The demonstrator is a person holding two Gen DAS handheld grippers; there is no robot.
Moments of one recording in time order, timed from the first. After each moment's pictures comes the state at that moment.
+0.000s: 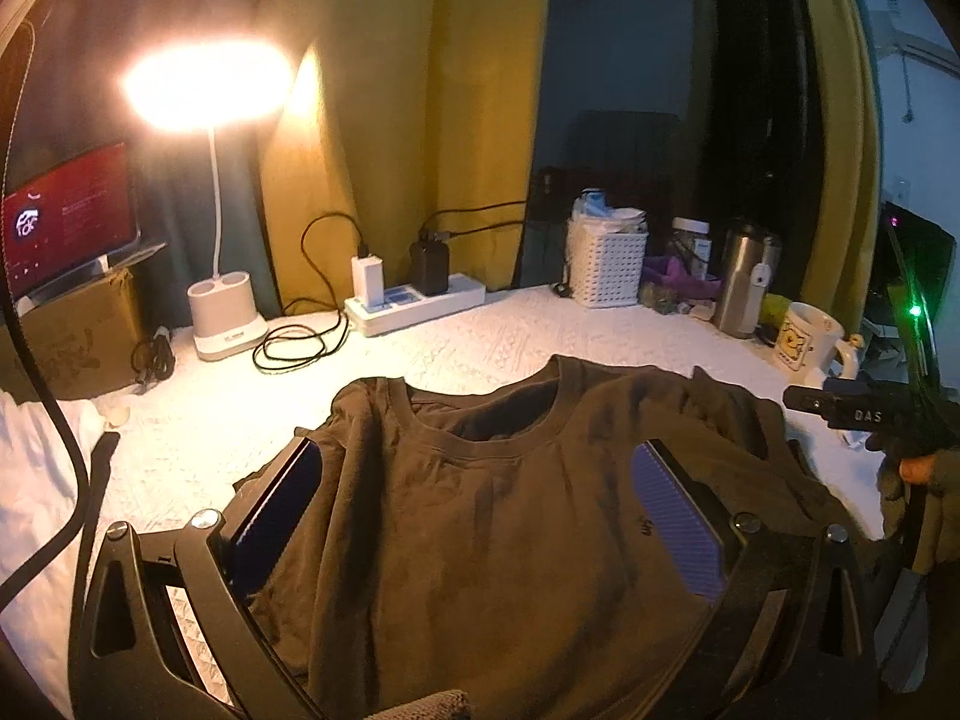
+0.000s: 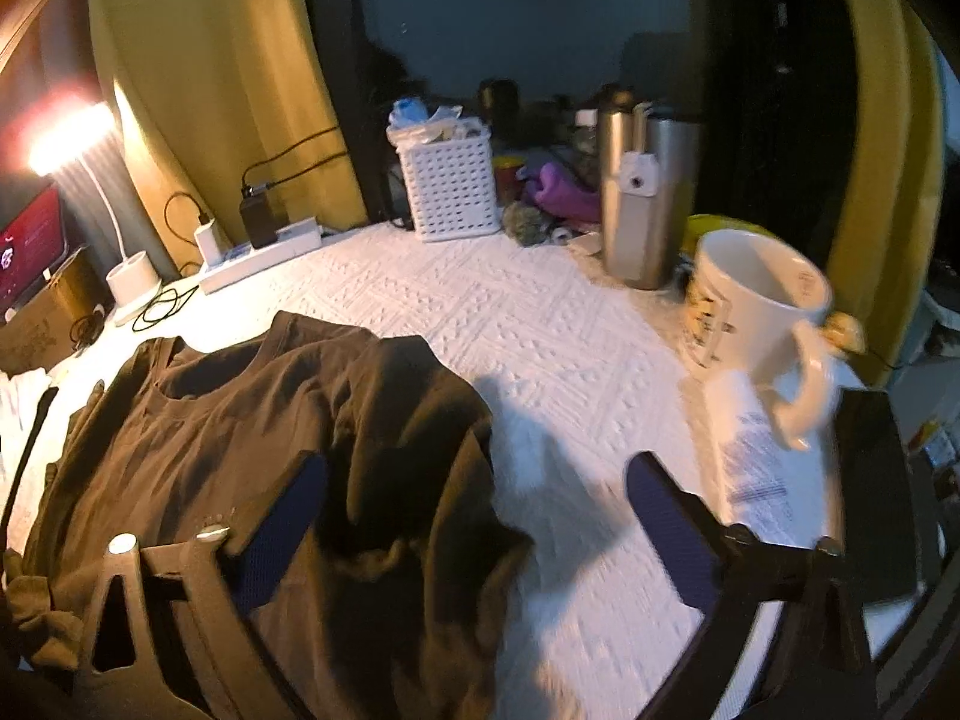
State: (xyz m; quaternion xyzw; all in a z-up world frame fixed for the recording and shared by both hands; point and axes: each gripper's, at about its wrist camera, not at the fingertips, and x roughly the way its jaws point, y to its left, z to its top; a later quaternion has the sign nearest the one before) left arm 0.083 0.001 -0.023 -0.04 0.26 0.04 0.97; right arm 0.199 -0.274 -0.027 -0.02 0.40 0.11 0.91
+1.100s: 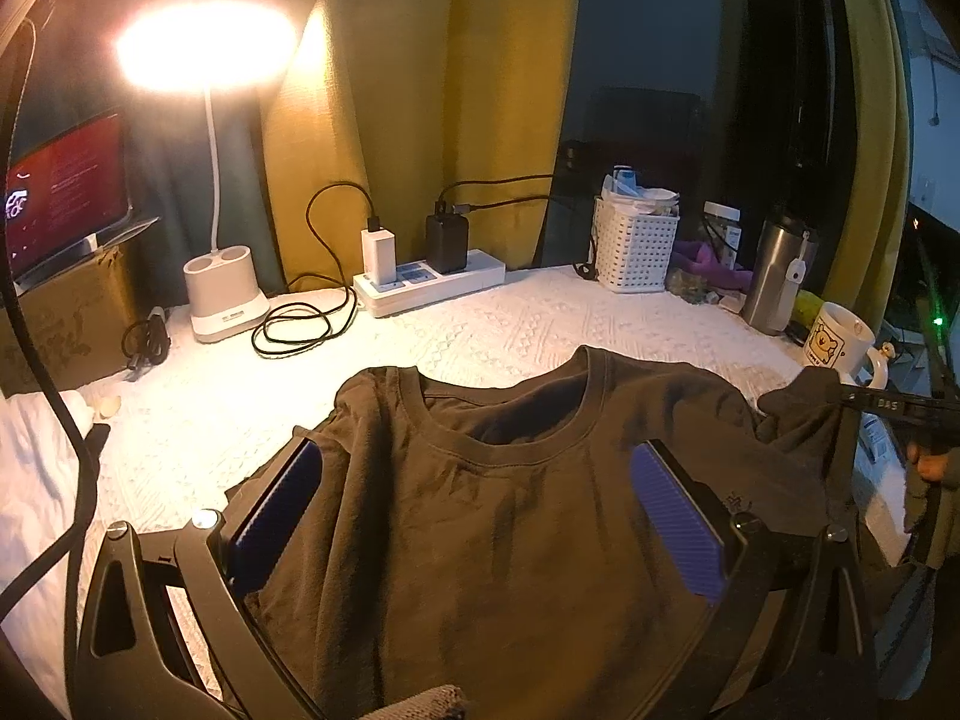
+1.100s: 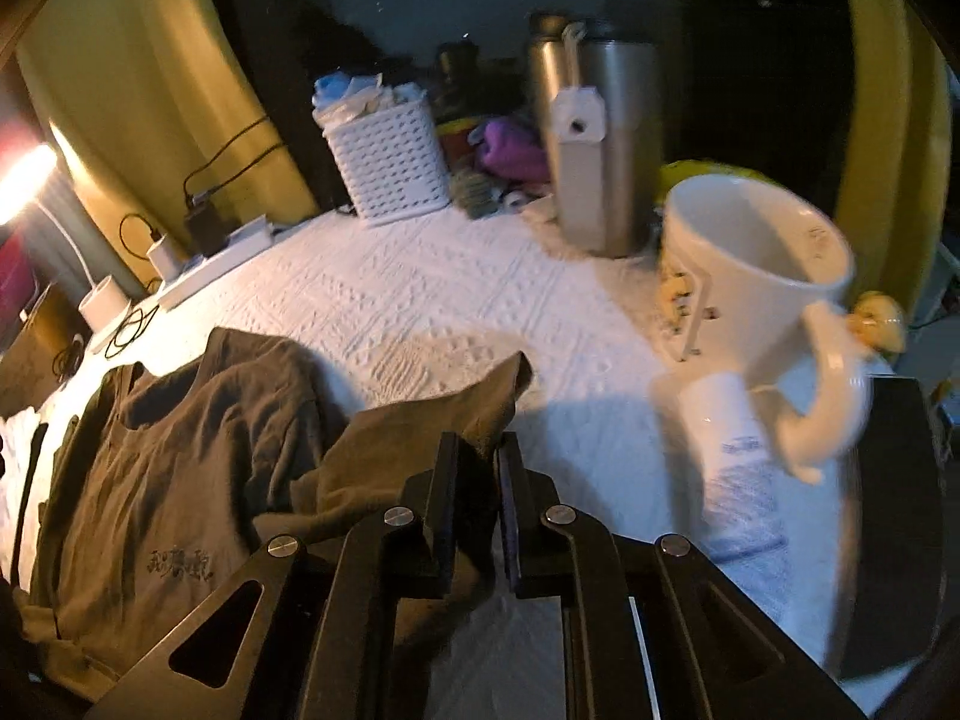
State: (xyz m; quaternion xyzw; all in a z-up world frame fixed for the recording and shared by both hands) left arm 0.116 0.014 -0.028 -0.05 0.29 0.05 0.96; right arm 0.227 -0.317 -0.032 0.01 0.41 0.08 0.91
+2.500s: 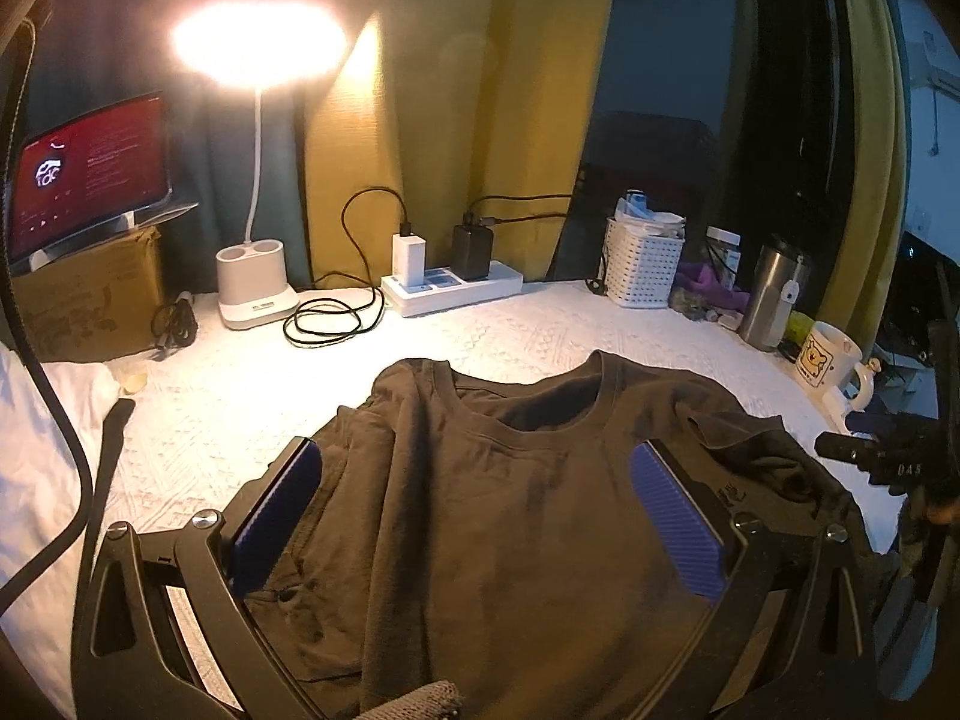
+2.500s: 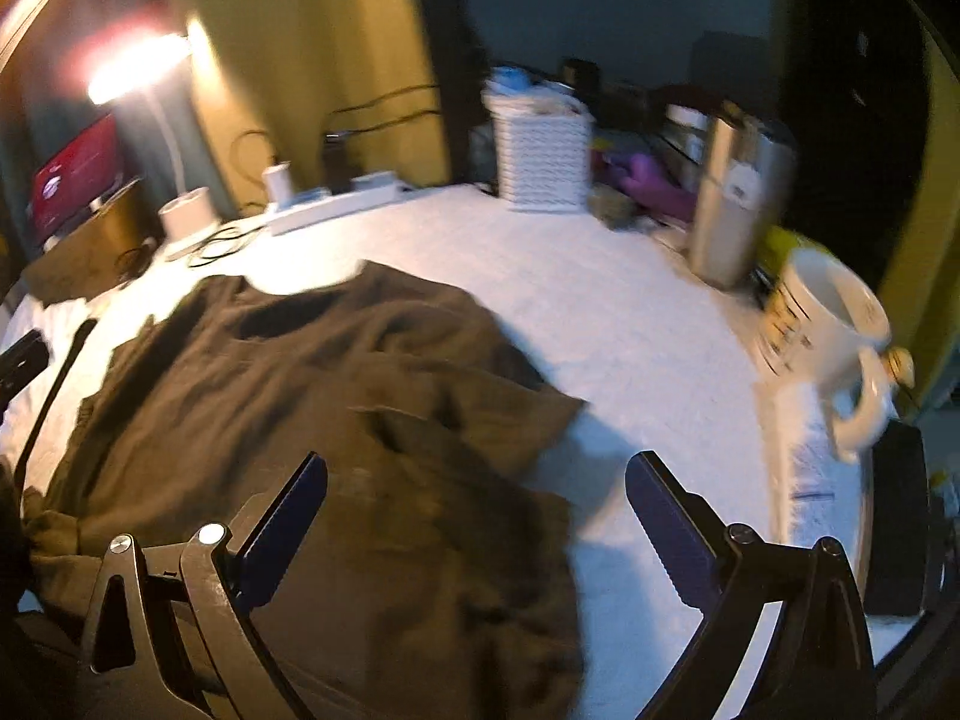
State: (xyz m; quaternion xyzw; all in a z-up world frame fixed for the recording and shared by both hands) left arm 0.081 0.040 -0.028 -0.07 0.27 0.05 0.96; right arm 0.171 -0.246 -0.022 -0.04 0.42 0.15 0.89
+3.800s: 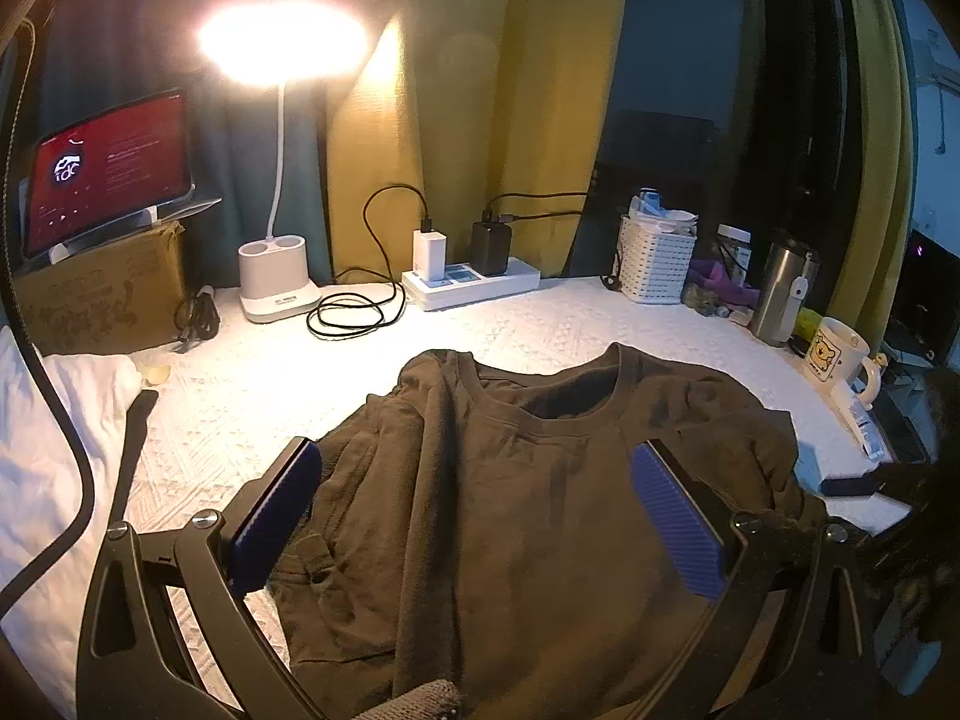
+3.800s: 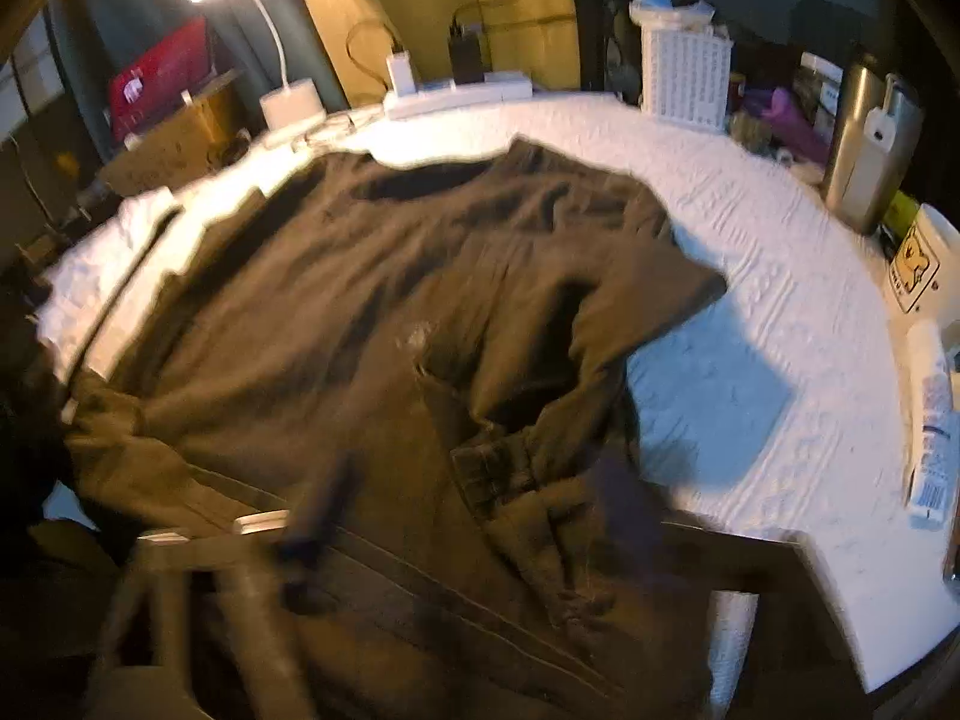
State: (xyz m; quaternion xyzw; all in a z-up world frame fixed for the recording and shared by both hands) left arm 0.067 0.048 -0.029 -0.07 0.27 0.07 0.96; right arm 0.132 -0.193 -0.037 -0.07 0.48 0.27 0.83
